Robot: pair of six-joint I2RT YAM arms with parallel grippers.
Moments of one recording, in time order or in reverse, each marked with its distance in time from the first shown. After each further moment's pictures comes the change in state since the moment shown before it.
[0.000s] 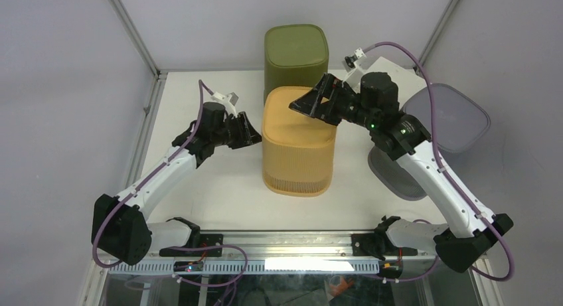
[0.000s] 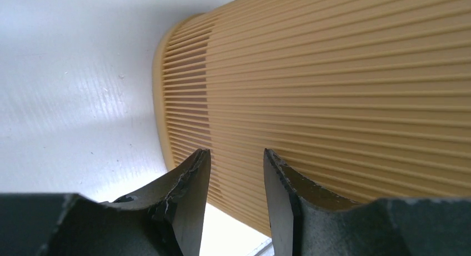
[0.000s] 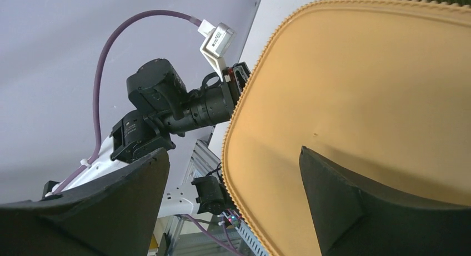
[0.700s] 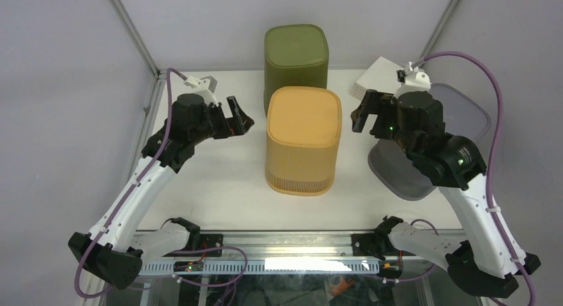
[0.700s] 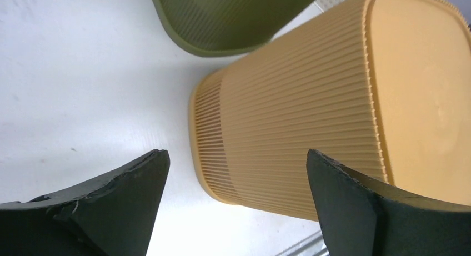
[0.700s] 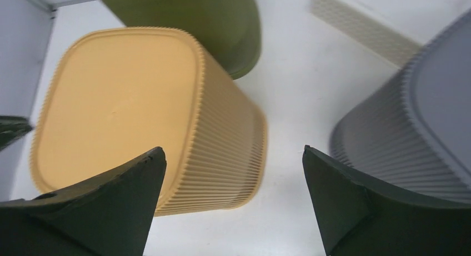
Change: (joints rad) left arm -0.002 -0.166 0.195 -0.241 -0.190 0.087; right arm 0.003 -0.180 0.141 -0.512 0.630 -0.351
